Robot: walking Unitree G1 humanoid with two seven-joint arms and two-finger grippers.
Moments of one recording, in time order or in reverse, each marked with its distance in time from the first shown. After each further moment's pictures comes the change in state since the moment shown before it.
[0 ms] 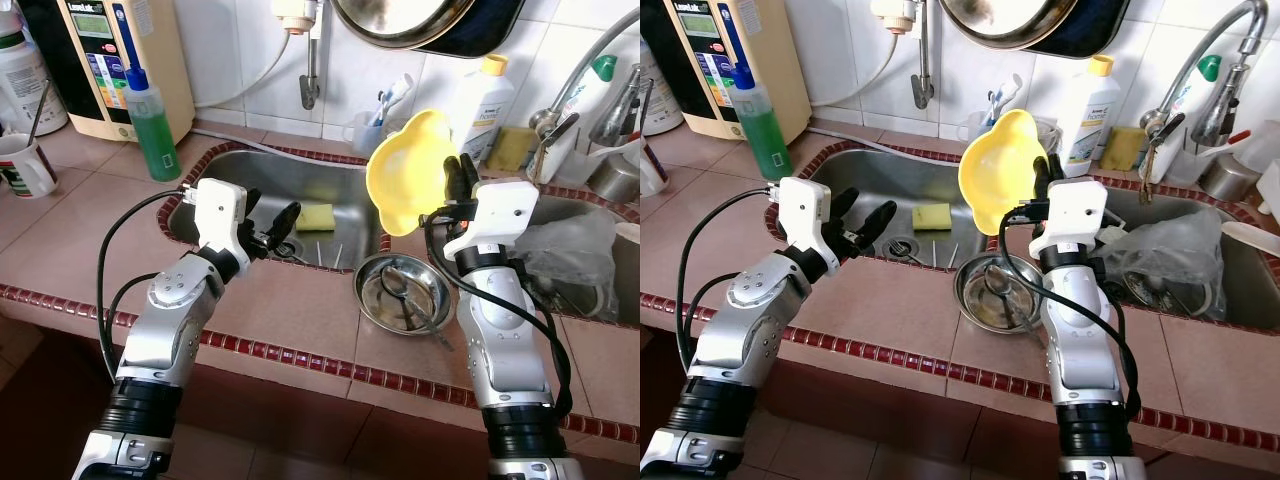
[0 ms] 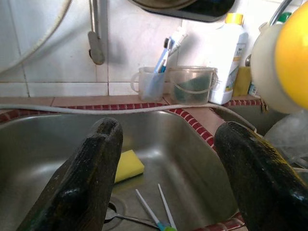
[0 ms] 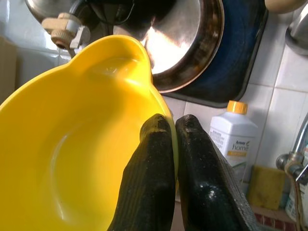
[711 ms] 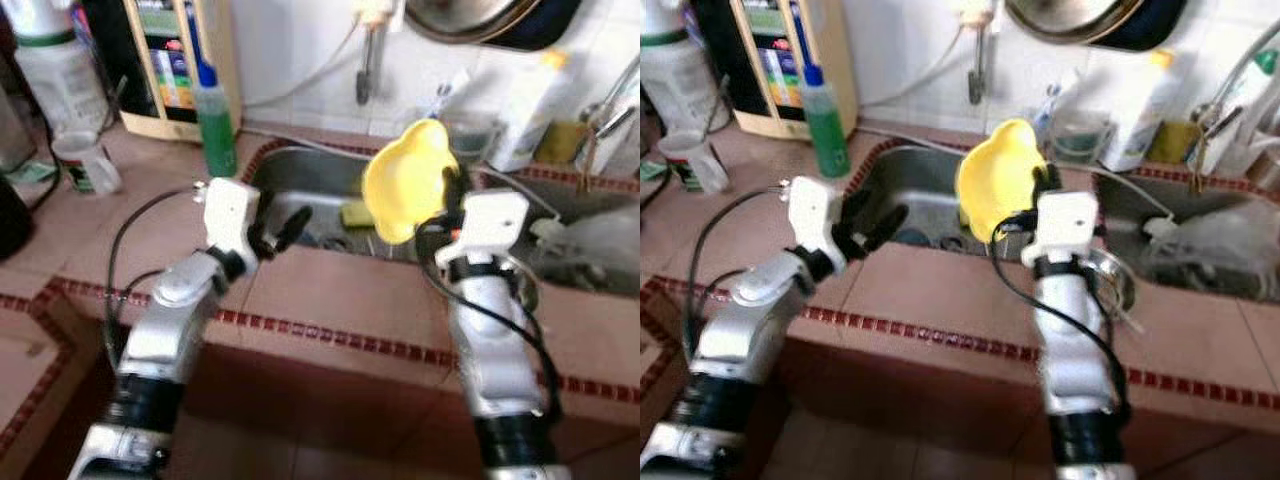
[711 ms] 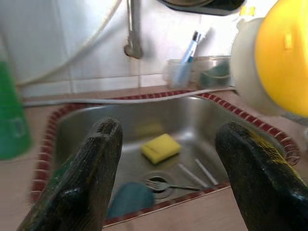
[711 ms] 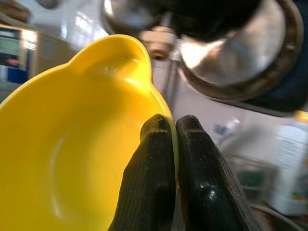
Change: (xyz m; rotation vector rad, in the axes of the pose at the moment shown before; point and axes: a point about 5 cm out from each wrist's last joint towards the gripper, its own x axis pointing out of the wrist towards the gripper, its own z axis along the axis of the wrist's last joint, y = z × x) left arm 0.000 0.004 0.002 0.074 0.019 -0.053; right arm -0.004 0.026 0.000 0.004 -0.011 0.042
